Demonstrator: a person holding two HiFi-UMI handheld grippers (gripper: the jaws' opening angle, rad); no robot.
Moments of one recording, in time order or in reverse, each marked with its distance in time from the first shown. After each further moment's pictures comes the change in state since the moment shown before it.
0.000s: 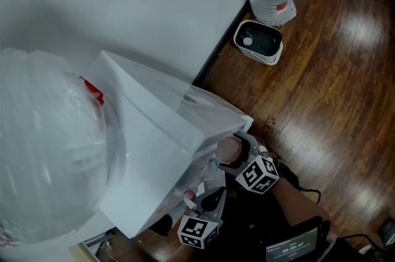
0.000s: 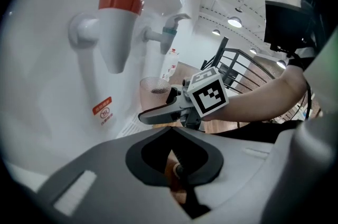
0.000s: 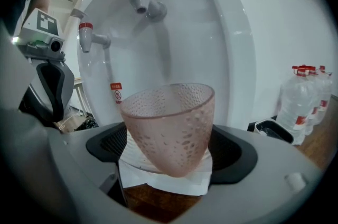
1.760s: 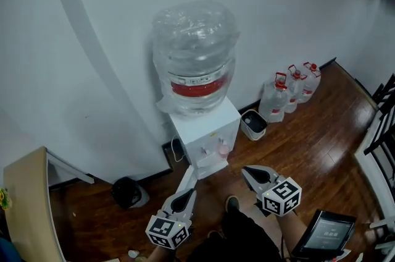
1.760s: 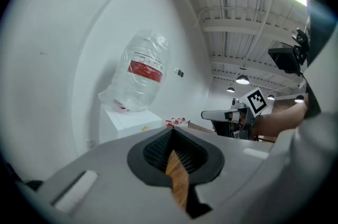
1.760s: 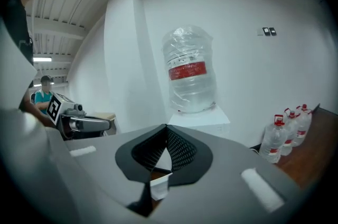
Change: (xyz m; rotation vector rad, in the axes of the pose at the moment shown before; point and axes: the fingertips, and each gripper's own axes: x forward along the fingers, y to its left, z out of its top) left arm -0.465 -0.266 0.100 -0.140 -0.693 0.257; right arm -0.451 0.281 0.318 -0.008 -0.172 0.059
